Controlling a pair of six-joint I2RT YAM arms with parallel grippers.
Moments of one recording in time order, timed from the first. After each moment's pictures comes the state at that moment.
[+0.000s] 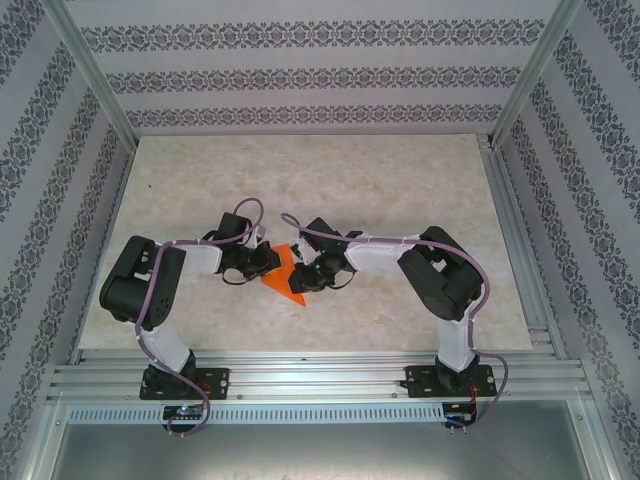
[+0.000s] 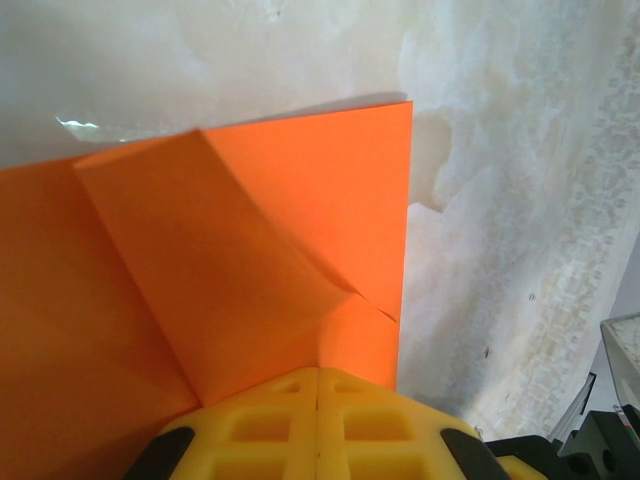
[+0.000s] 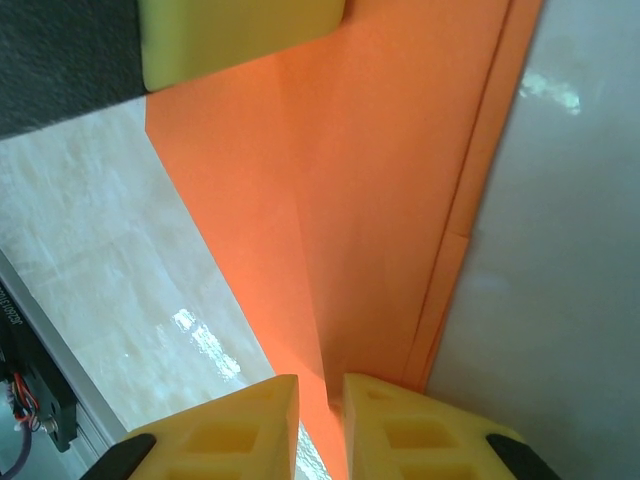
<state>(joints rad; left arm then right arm) -0.31 1.74 0.73 -0.02 0.62 -0.74 0.80 1.94 1.12 -0.32 -0.55 0.51</state>
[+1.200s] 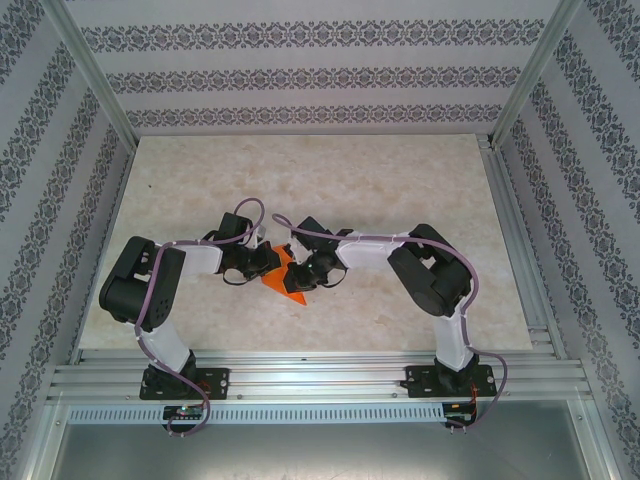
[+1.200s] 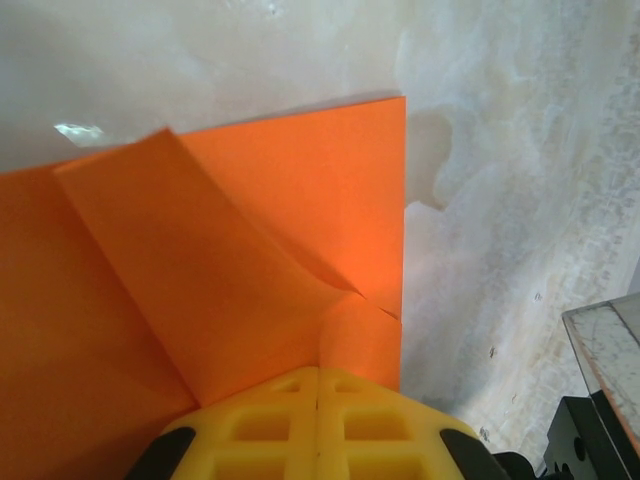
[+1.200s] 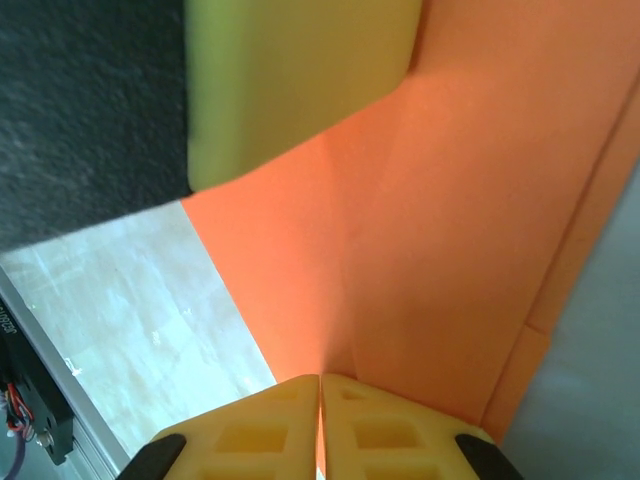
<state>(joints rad) -0.32 1.73 0.73 -0.03 0.60 -0.73 0.82 2.01 1.20 -0.35 -0.55 0.49</state>
